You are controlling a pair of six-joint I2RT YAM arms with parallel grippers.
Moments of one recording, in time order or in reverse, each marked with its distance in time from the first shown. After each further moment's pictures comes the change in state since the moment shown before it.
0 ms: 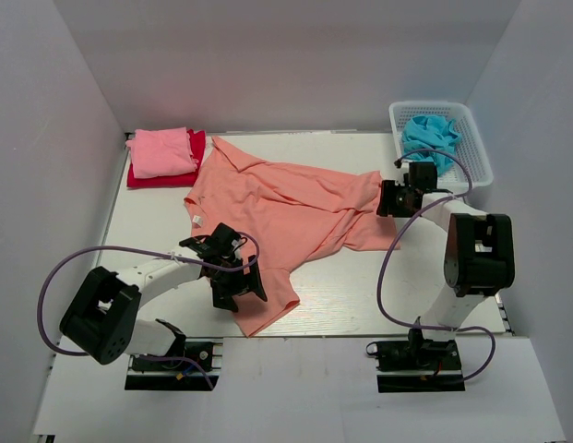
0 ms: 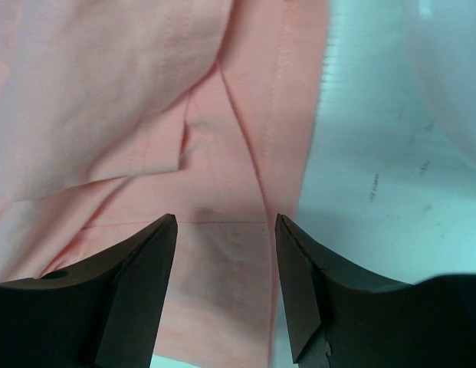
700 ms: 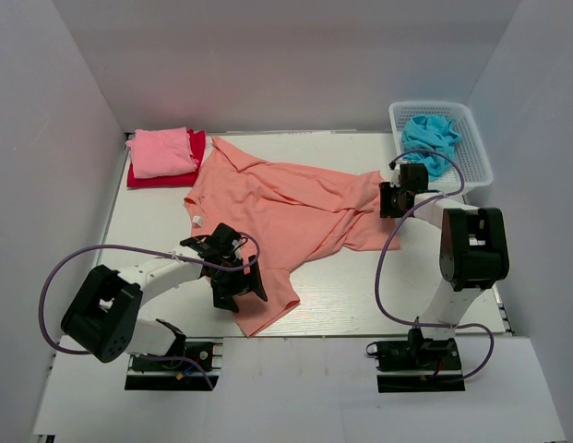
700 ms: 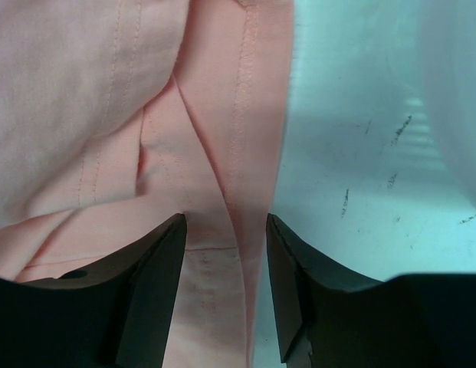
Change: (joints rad) left arm 0.000 0.011 0.000 0.006 0.005 -0.004; right arm 0.050 0.051 0.001 0.059 0.168 -0.037
